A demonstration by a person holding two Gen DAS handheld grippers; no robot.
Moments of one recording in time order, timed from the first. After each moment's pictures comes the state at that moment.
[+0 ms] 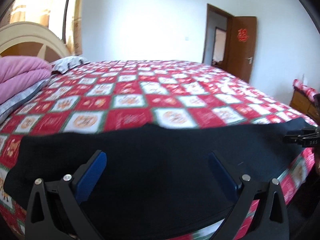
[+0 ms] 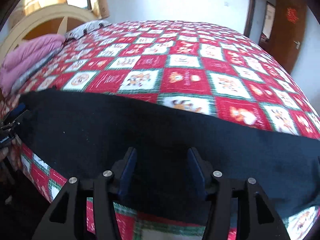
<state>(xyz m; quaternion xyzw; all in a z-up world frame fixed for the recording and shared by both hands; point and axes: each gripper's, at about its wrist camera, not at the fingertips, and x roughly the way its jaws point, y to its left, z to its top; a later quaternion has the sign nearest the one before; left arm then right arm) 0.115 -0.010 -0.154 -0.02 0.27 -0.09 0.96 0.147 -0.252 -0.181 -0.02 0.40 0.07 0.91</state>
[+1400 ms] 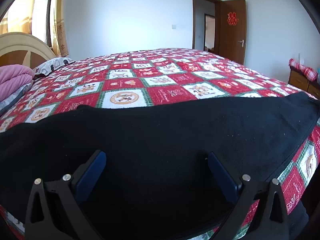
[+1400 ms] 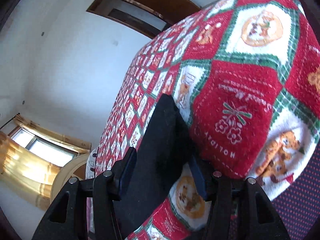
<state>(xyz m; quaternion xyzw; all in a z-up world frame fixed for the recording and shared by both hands) 0.123 -0.098 -0.199 0.02 0.29 -0.10 0.95 0.010 -0.518 -0.187 0.51 0.23 -0.04 0.83</state>
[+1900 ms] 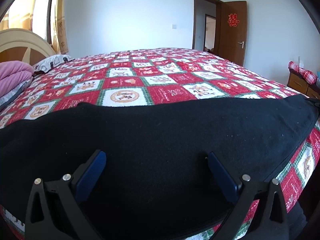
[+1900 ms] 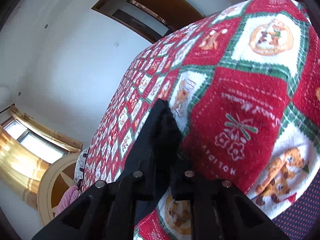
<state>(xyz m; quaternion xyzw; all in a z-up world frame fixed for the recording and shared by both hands) 0.125 -0.098 -0.196 0.01 0.31 -0.10 0.95 0.029 -0.521 -0.192 0.47 0.23 -0.06 0.85</state>
